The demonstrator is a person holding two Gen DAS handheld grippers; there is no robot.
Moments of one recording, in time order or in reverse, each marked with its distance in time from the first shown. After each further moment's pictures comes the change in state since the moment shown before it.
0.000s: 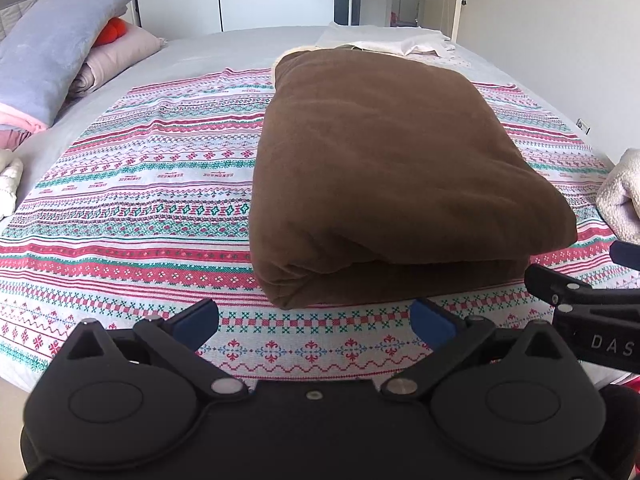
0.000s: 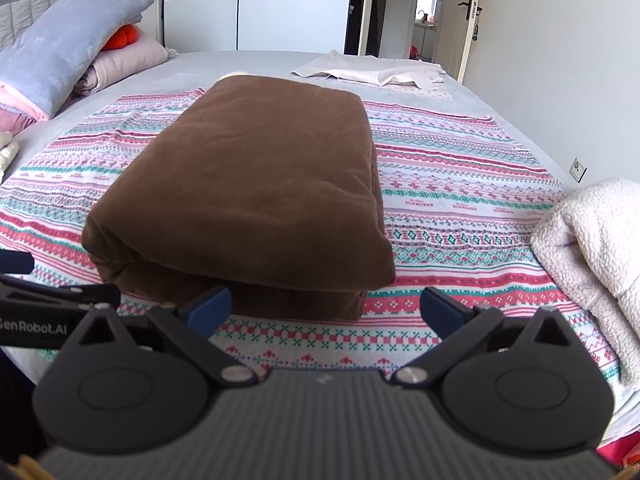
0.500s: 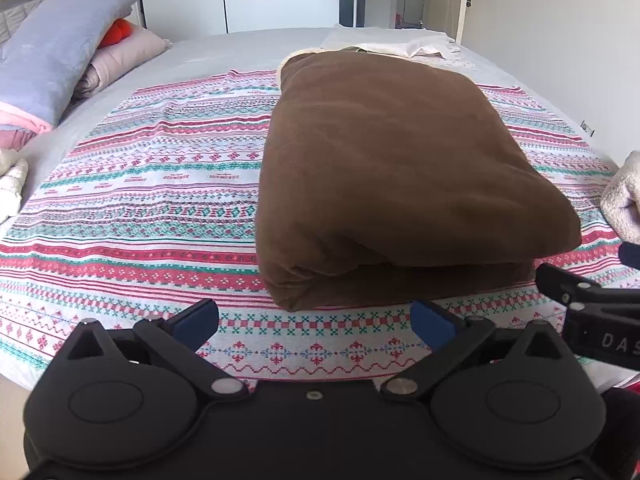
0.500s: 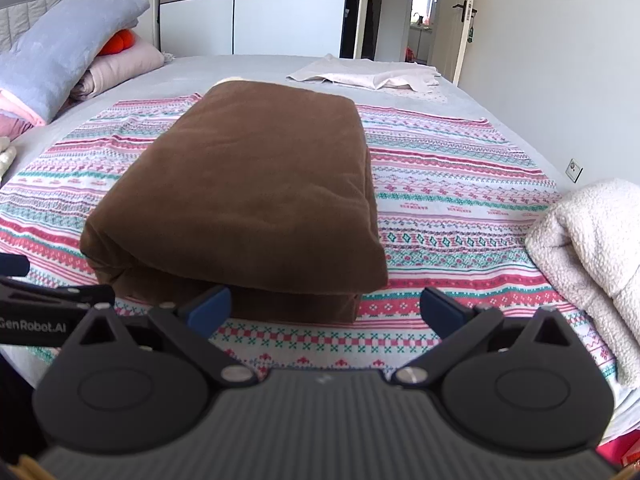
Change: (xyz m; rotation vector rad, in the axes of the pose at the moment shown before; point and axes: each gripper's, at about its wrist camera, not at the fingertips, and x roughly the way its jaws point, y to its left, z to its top) left arm 0.000 0.002 0.001 -0.008 -0.004 0.007; right arm -0.004 -0.002 0.001 0.008 -0.010 -0.009
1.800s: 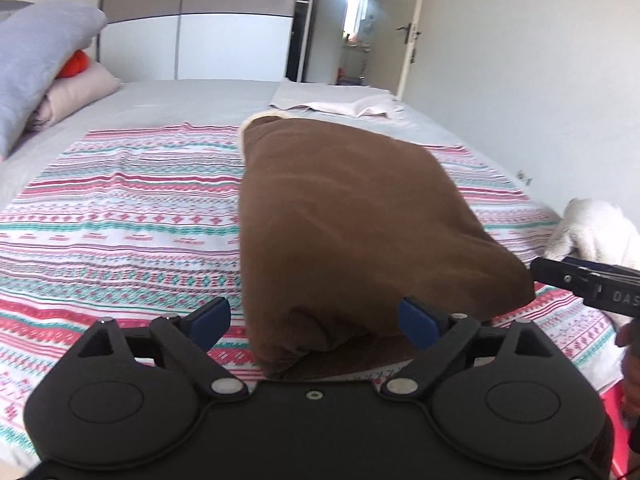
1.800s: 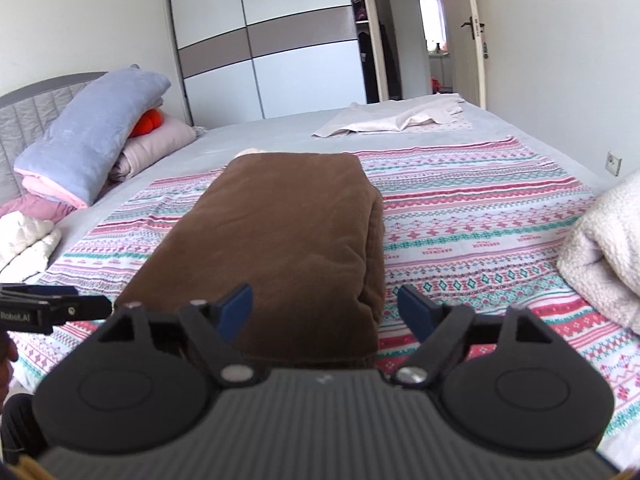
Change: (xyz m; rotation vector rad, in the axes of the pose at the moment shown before) left arm -0.012 0.045 0.017 0.002 -0.173 -0.210; right arm -0.009 -0.041 0.009 0.153 -0.168 0.176
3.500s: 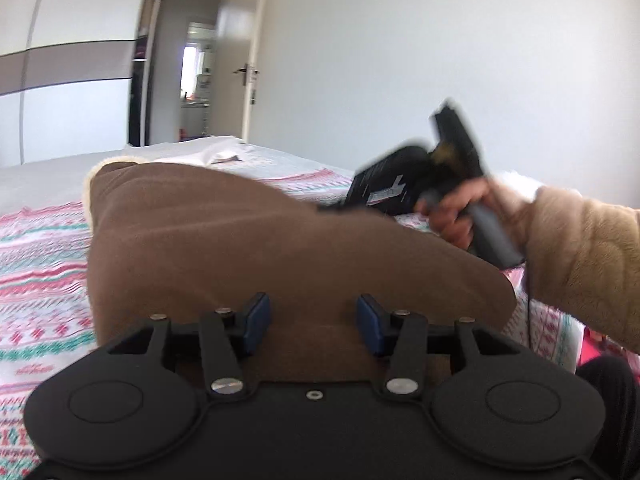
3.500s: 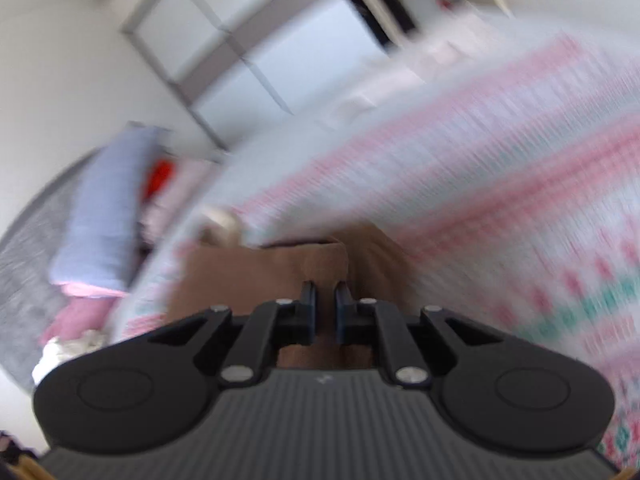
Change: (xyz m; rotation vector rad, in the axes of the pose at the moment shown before) left arm 0.117 -0.005 0.004 0.293 -0.173 -0.468; right arm 0.229 -0.130 0.078 0.387 0.156 0.268
